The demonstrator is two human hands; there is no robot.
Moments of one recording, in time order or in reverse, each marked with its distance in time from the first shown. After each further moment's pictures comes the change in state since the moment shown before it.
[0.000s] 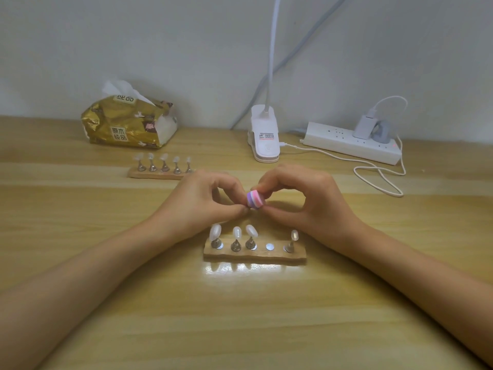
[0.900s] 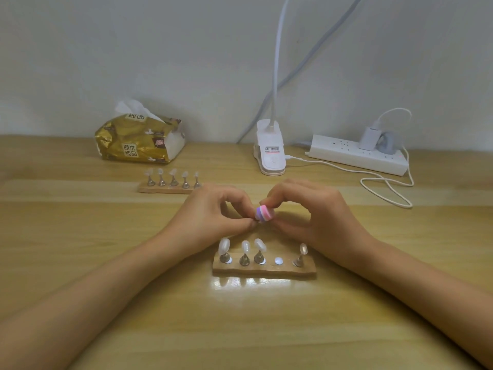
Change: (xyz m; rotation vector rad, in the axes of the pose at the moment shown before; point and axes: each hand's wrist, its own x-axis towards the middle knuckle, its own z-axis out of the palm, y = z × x) left_hand -0.001 0.002 0.000 -0.001 0.007 0.020; right_hand -0.004 0.002 0.001 -0.077 -0.007 -0.070
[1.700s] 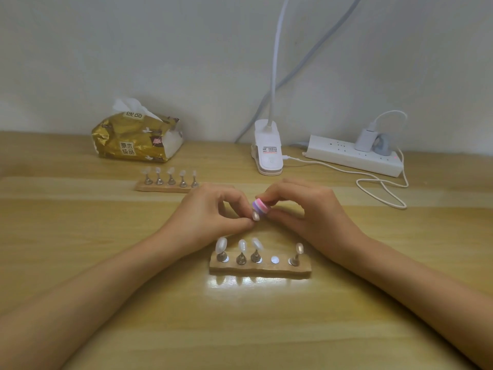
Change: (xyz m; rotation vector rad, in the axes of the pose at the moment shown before) left_hand 0.001 -0.004 0.000 0.012 0.003 -0.012; right_hand 0.003 0.003 0.001 -0.006 0.004 0.037
